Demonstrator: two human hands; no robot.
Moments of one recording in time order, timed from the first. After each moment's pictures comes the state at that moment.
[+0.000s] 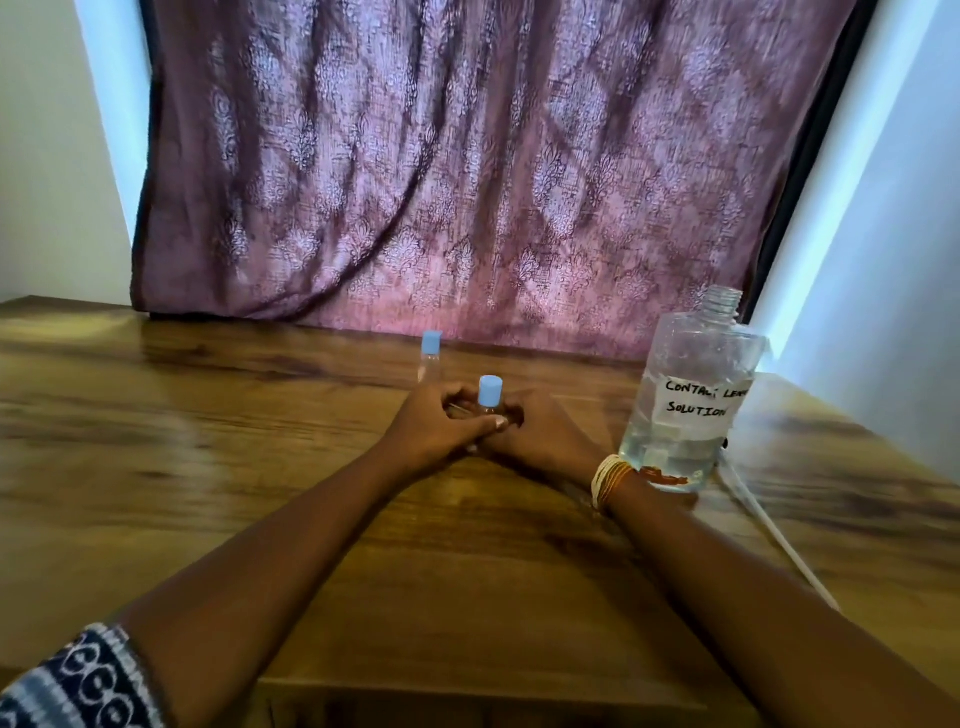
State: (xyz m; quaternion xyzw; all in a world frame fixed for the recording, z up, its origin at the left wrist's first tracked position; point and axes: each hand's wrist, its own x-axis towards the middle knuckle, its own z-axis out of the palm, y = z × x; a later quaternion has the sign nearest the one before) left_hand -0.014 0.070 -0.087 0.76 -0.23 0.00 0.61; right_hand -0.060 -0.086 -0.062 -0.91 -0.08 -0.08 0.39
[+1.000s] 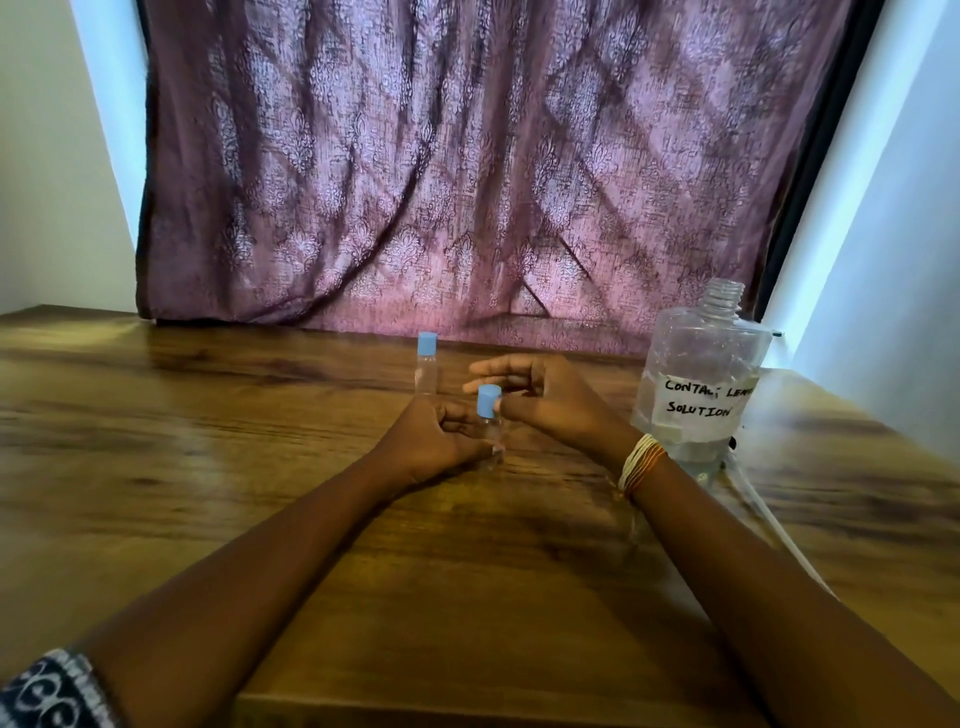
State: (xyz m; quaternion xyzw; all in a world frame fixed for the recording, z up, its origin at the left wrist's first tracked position) left_hand -0.027 0.069 -0.084 0.76 -0.27 -0.03 0.59; right_hand -0.065 -0.099 -0.032 -0.84 -0.19 -0.09 0.50
